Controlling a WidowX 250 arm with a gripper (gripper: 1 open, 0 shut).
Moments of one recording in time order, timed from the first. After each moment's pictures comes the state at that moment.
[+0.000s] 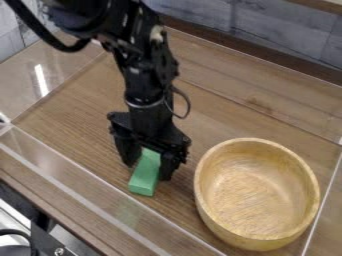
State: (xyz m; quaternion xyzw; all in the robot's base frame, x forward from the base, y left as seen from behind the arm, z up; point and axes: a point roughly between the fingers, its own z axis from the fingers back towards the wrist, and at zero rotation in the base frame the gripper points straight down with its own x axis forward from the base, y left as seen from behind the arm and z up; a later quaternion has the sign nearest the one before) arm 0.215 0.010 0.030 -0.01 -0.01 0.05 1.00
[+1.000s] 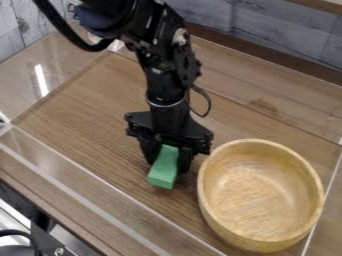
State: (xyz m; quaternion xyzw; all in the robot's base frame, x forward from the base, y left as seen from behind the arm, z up) arm 0.233 -0.006 0.033 -0.01 -0.04 0.07 1.00
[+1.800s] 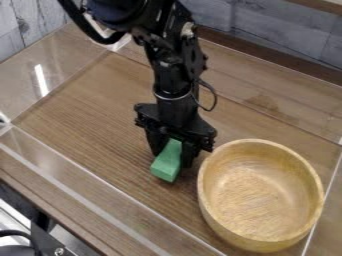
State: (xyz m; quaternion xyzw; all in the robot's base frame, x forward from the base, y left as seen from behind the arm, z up) arm 0.244 -0.005 0.032 -0.01 -0.03 0.03 1.00
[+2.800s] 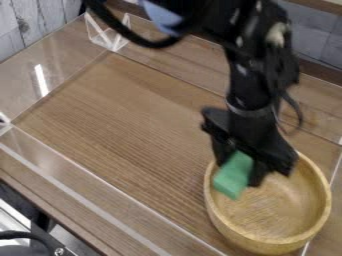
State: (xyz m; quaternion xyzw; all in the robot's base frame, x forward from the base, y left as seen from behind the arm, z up) arm 0.234 -0.103 0.057 -0.02 -0.06 -0.09 0.99
